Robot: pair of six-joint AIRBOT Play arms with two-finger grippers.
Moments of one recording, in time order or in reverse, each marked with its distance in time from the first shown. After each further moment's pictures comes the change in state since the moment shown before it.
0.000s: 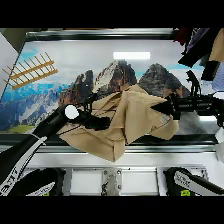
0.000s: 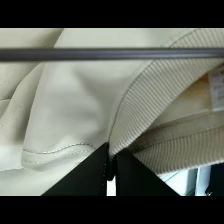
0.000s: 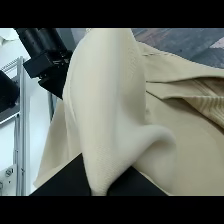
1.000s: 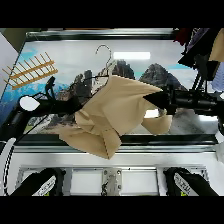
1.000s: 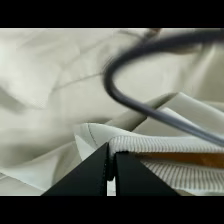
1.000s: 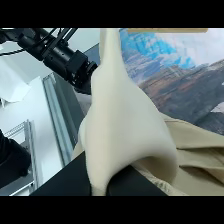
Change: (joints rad) left arm 0.479 0.182 0.002 0.003 -0.057 0.046; right arm 0.171 0.246 0.000 0.194 -0.211 0.297
